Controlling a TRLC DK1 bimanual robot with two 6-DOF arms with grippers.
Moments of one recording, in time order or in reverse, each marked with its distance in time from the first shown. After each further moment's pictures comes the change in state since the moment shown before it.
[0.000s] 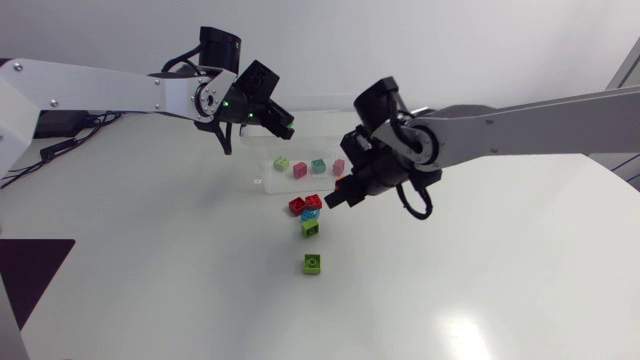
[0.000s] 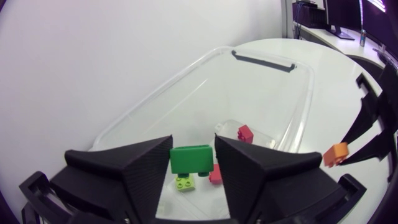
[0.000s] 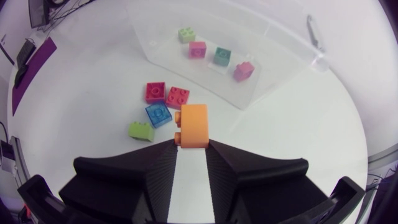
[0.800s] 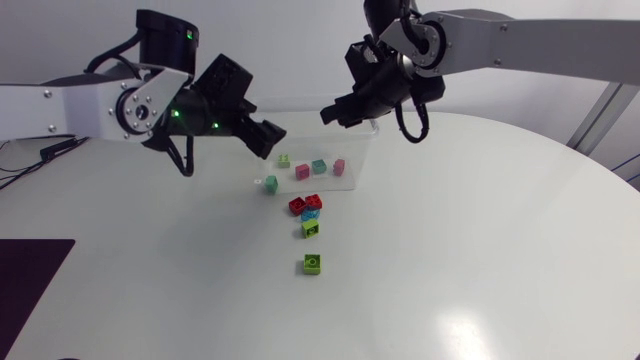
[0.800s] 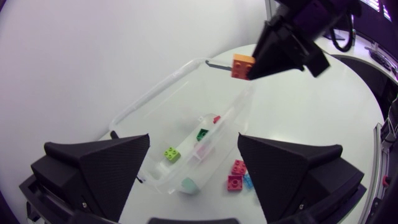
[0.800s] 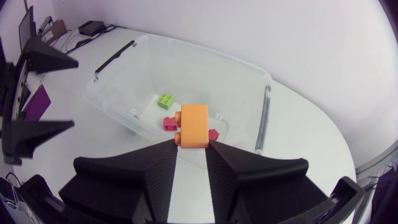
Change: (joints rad) left arm -0.036 -0.418 -0.398 -0.005 -0.011 -0.010; right arm -0.073 0.128 0.470 -0.164 -0.001 0.024
